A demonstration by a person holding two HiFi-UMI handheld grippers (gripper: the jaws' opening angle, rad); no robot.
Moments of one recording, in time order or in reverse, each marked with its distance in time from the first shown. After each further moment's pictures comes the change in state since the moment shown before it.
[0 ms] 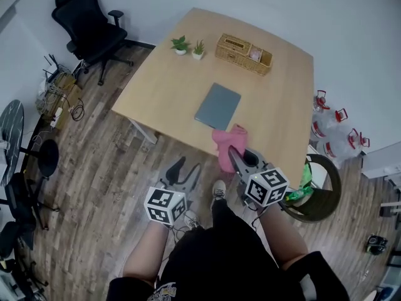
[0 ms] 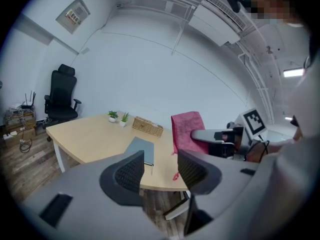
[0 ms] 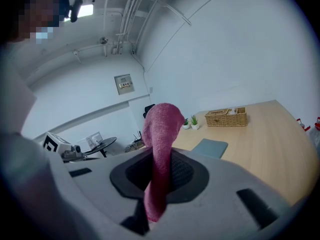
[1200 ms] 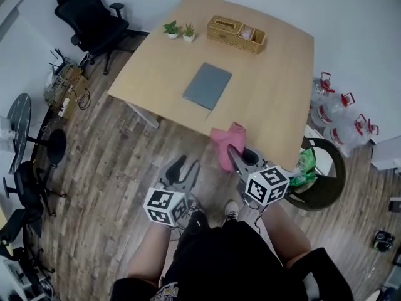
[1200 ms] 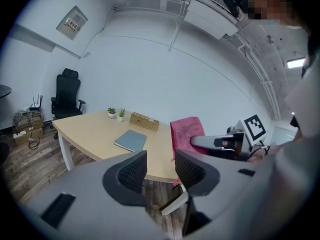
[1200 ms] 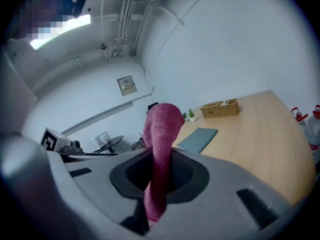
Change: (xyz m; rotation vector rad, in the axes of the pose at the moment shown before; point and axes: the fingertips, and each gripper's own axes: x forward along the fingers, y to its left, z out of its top) left arm -0.013 -0.091 -0.045 0.012 0.012 0.078; right arm -0.088 -0.026 -0.050 0.046 0.021 0.065
